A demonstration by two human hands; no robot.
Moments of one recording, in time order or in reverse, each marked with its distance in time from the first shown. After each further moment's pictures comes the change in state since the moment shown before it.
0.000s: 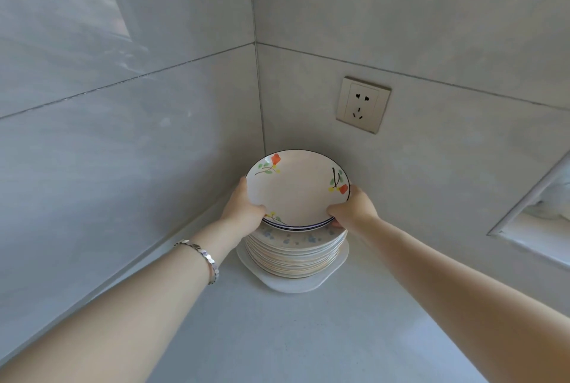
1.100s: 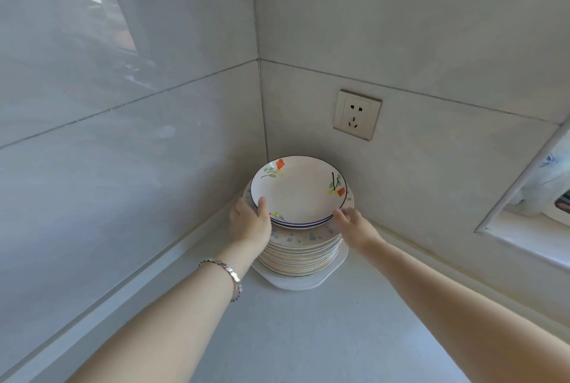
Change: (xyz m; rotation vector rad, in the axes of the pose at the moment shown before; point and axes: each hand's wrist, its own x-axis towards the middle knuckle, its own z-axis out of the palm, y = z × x) left_hand -0.033 -0.001 0.012 0.030 0.180 -0.148; right_hand -0.028 0.026 -0.006 -0.144 -0.147 -0.042
